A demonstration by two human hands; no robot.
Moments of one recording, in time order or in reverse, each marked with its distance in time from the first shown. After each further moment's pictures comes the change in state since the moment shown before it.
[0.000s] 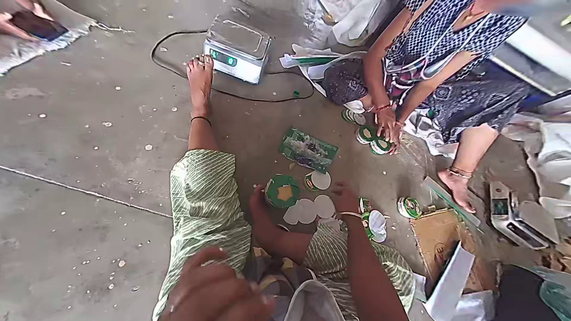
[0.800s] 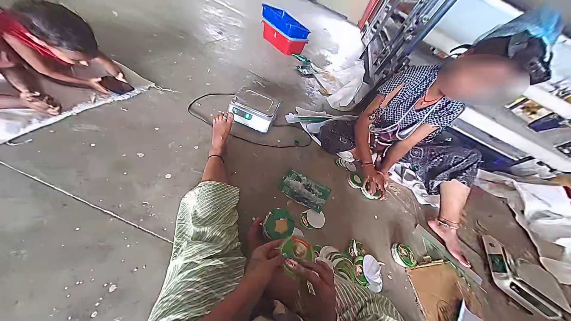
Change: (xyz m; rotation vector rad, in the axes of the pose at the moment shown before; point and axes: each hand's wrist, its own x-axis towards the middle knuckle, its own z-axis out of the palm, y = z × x) left_hand -0.011 -0.067 0.118 -0.786 -0.083 -1.264; right_hand -0.146 -0.012 0.055 0.362 0.657 -1.082
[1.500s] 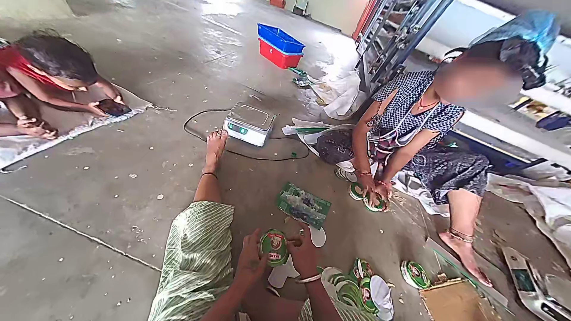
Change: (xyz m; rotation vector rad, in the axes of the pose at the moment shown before) left_hand 0.076 0.012 -0.019 0.760 0.228 0.199; right_hand 0.103 0.060 0.067 0.207 -0.423 0.968
